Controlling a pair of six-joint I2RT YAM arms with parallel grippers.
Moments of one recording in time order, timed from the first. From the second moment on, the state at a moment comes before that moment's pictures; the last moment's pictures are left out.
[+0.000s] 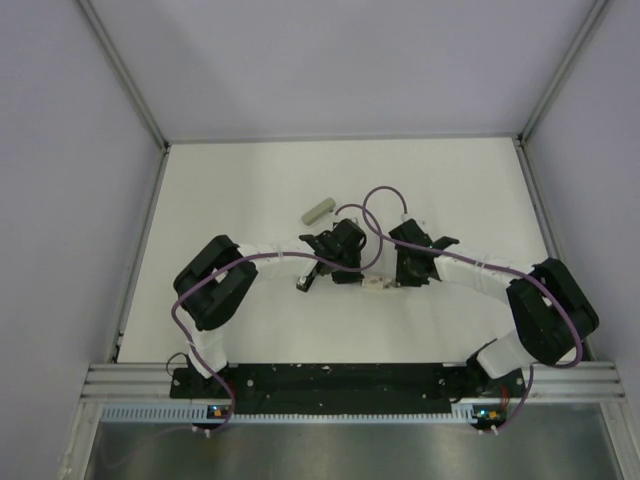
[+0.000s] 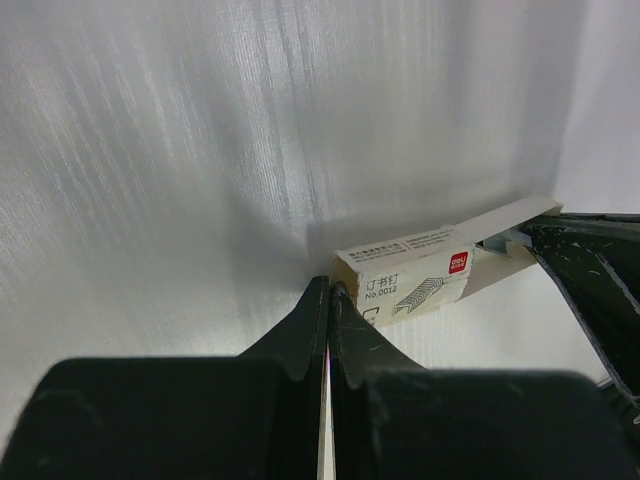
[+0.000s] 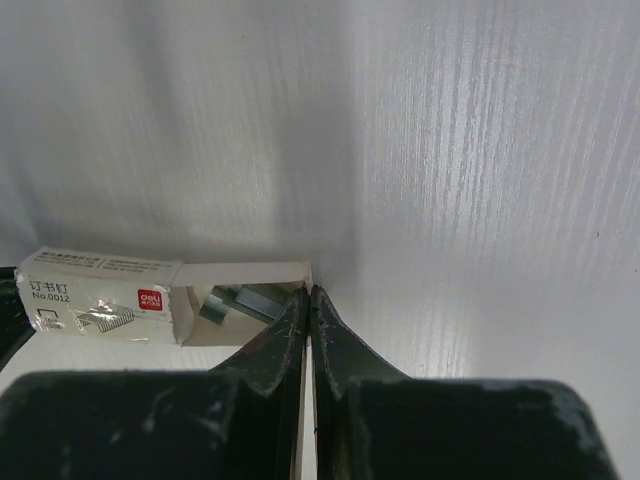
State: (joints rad) left arm -0.86 1.87 1.14 -0.23 0.05 -0.84; right arm 0.59 1.48 0.79 -0.47 0.19 0.63
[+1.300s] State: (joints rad) left arm -0.86 1.89 1.14 -0.20 0.06 -0.86; right arm 0.61 1.47 0.76 -0.45 0.16 0.76
